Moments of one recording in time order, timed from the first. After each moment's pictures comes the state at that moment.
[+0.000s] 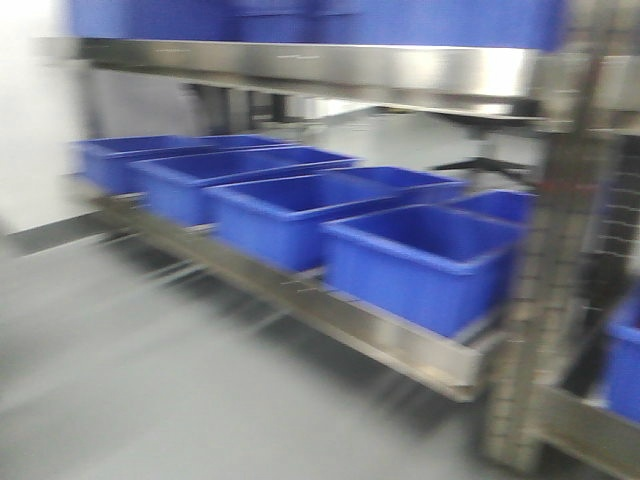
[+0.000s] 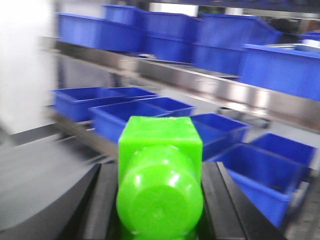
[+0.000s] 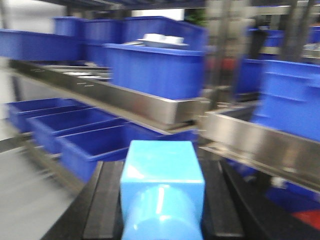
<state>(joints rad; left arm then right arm) -0.04 0.34 -0.53 0.12 0.29 -0.16 0.05 0.29 -0.47 0.07 0.25 -0.02</state>
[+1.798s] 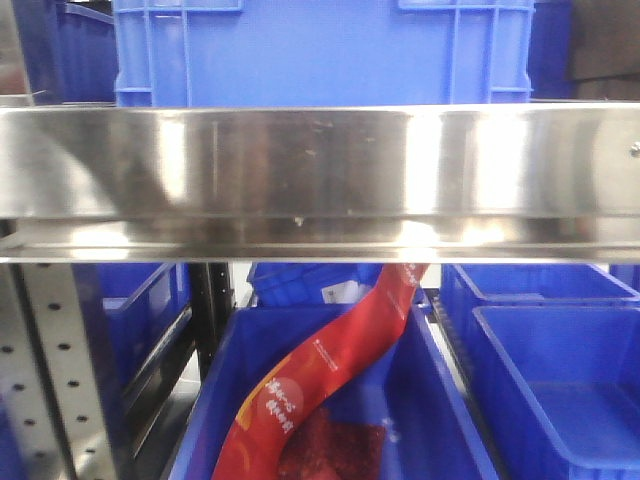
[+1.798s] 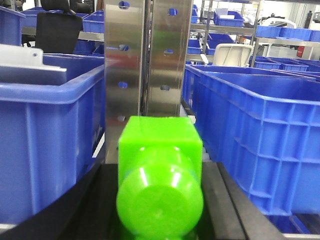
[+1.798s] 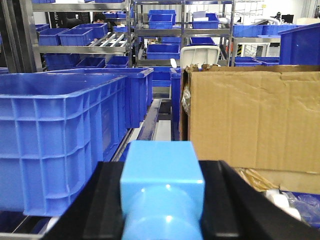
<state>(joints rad) -0.04 0.34 -0.53 0.12 0.29 -0.16 0.05 0.29 -0.47 0.07 0.25 -0.02</state>
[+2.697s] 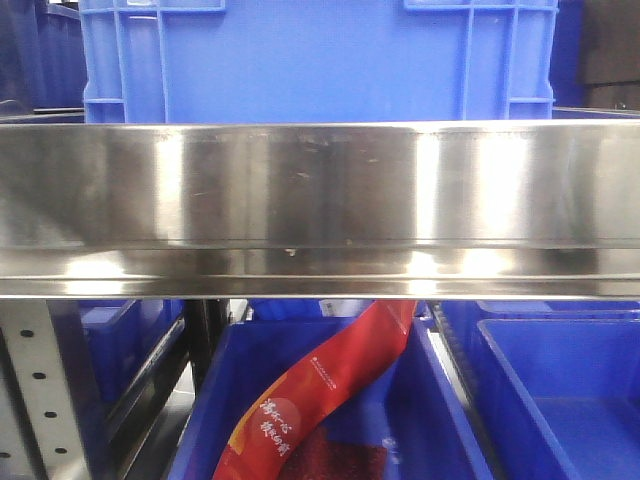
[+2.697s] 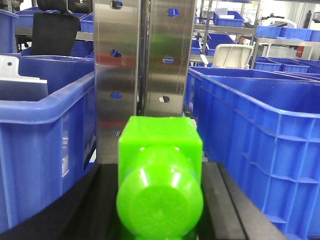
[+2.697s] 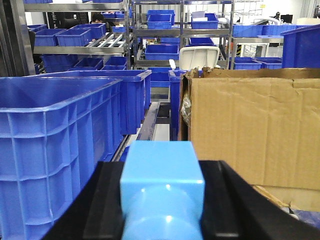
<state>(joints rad) -0.04 0.34 -0.53 0.12 0.29 -0.16 0.05 0.29 -0.47 0.07 0.25 -0.02</state>
